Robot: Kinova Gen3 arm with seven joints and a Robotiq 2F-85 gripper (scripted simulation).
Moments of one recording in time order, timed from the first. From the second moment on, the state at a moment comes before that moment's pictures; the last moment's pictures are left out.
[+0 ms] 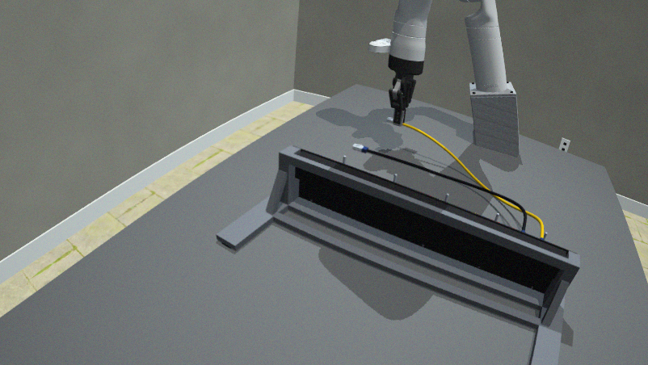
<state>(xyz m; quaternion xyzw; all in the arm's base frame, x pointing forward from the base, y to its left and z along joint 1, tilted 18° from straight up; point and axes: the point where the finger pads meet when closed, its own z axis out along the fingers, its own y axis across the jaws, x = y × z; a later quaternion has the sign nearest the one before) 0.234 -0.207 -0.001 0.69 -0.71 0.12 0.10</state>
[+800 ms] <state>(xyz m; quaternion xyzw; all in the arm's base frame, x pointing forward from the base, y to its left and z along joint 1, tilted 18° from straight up) 0.234 -0.207 -0.001 0.69 -0.71 0.12 0.10</state>
